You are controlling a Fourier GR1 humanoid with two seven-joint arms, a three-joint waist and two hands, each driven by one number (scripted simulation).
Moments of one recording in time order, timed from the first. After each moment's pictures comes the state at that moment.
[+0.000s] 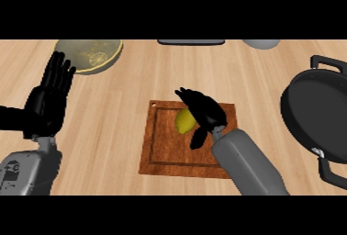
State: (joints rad) left arm -0.27 0.23 0.07 -1.54 0.16 0.13 0.04; right arm -0.57 -0.01 0.37 -1.02 0.83 0.13 0.17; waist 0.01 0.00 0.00
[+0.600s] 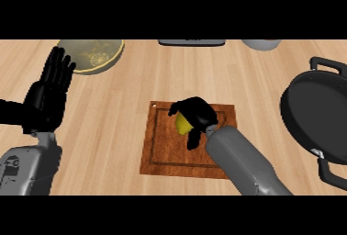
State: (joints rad) left arm -0.31 0.22 0.09 -1.53 0.15 0.11 0.07; right arm -0.68 -0.02 0.49 -0.80 0.75 -0.01 0.01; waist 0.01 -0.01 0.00
